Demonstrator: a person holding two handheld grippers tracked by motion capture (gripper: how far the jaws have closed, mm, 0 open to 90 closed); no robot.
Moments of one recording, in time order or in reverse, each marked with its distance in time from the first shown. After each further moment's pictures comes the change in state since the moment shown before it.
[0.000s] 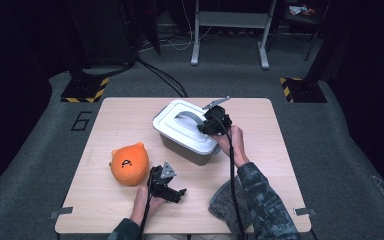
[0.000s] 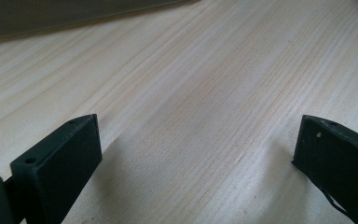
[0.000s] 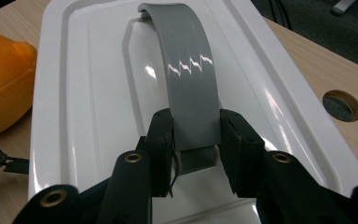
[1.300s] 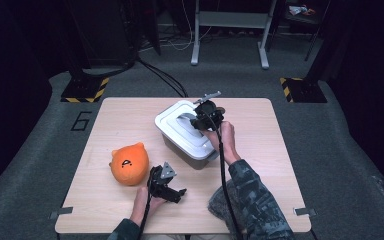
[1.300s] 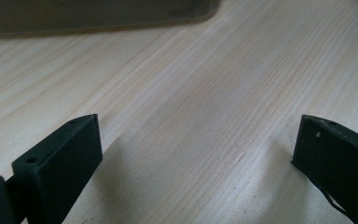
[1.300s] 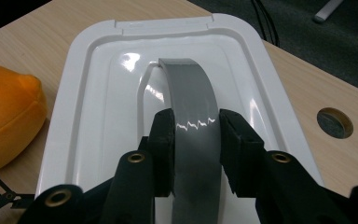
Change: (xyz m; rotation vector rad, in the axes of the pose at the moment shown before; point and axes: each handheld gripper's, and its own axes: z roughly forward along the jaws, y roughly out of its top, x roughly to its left) left arm 0.000 0.000 0.000 -0.005 0.002 0.003; right arm 0.021 0.026 0.002 -0.024 -0.057 0.008
